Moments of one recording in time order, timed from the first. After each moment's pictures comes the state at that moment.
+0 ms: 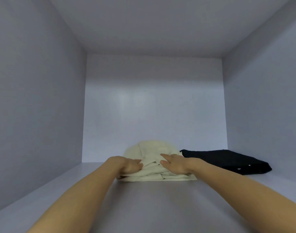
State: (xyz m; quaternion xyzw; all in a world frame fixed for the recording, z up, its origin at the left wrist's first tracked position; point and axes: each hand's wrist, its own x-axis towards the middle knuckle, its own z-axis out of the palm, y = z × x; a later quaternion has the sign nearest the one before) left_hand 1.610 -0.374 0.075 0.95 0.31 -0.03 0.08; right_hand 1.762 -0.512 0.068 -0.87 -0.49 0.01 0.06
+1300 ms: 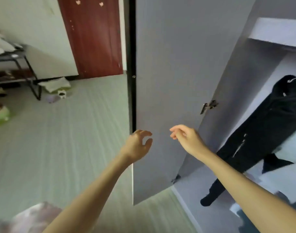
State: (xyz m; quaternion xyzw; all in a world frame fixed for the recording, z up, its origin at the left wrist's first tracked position) left_hand 1.071 -0.828 -0.291 0.61 0.70 0.32 0.20; right_hand 1.252 -0.768 -0.258 -0.47 -0.74 0.39 0.28
